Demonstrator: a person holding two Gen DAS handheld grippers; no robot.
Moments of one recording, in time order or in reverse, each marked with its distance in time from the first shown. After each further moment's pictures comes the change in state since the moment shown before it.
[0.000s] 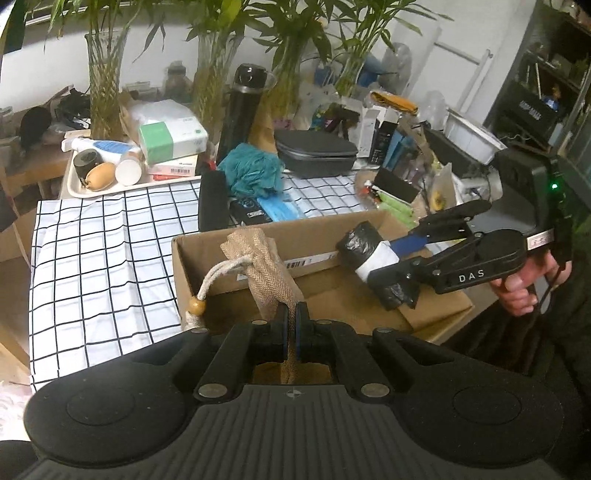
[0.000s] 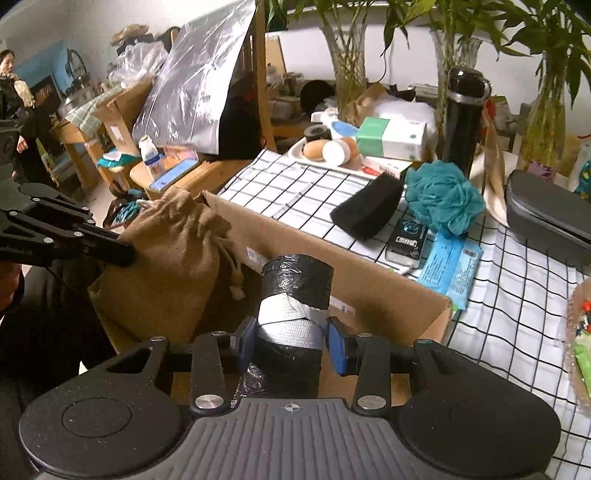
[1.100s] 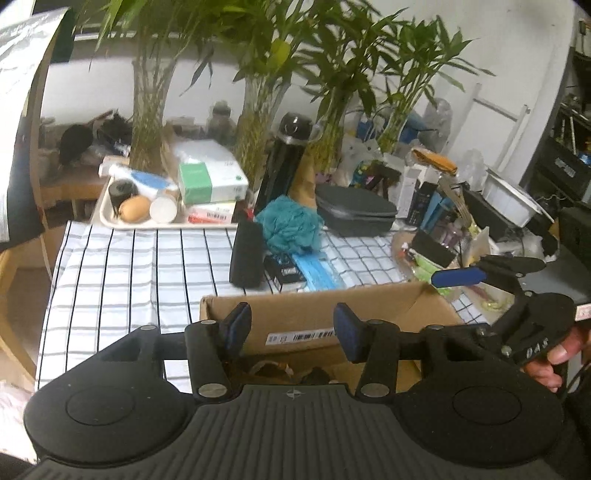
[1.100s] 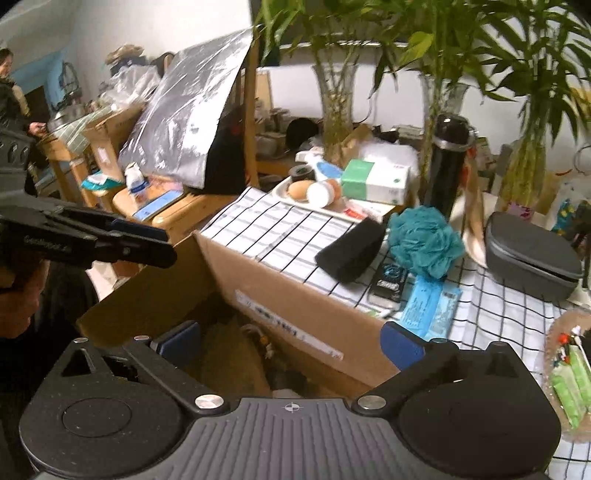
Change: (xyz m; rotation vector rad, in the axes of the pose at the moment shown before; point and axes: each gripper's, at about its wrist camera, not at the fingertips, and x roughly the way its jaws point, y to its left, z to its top) left arm 0.004 0.006 0.018 -0.091 -0.188 0.106; right arm -0.010 0.011 0.011 -0.019 -0.138 -0.097
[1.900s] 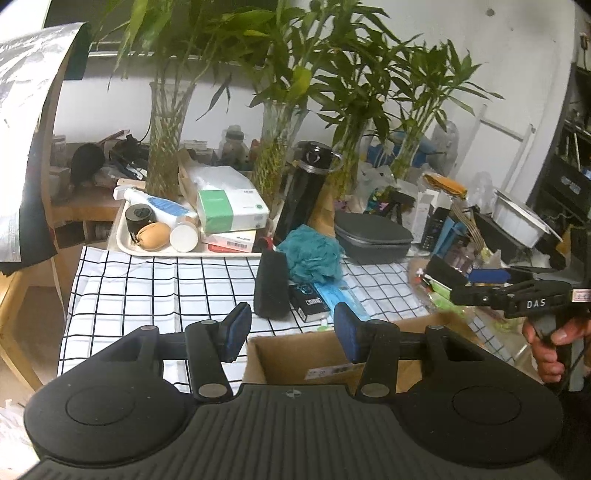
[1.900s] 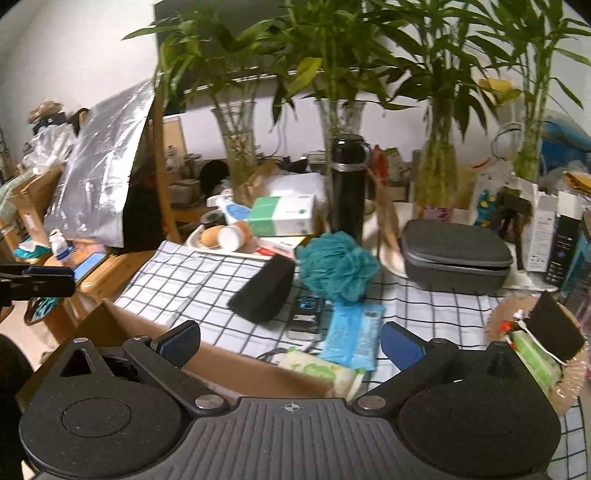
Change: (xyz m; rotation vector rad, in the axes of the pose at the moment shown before) left arm 0.003 0.034 0.015 -0.014 -0.066 0.016; right arm -0.004 -0.048 0.006 0.174 -0.125 -0.217
